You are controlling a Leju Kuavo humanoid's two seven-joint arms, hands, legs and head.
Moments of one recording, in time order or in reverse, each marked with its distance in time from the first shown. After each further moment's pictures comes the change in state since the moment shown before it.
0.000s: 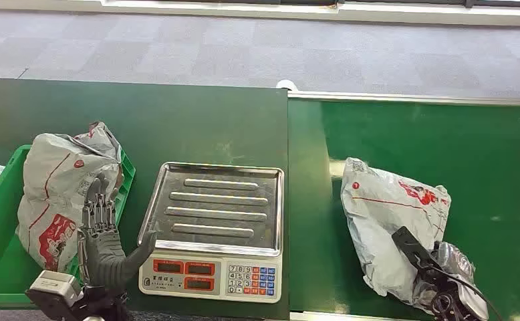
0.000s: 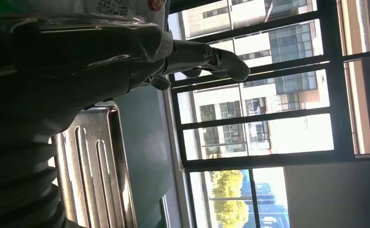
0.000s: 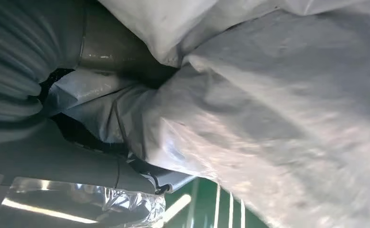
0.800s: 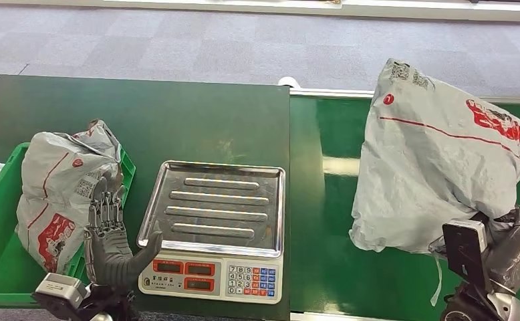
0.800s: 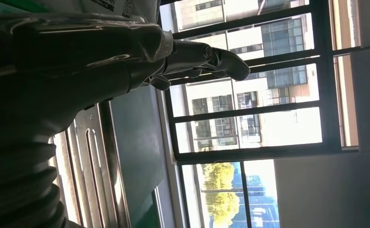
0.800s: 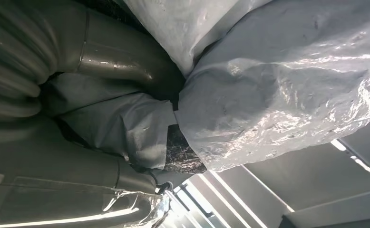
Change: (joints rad) left arm -0.047 -0.009 -0.034 0.052 0.009 -0.032 -0.049; right arm 0.236 0.167 0.032 -0.784 -0.293 -0.396 -0.228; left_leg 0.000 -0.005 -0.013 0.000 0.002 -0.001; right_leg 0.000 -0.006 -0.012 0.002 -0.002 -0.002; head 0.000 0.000
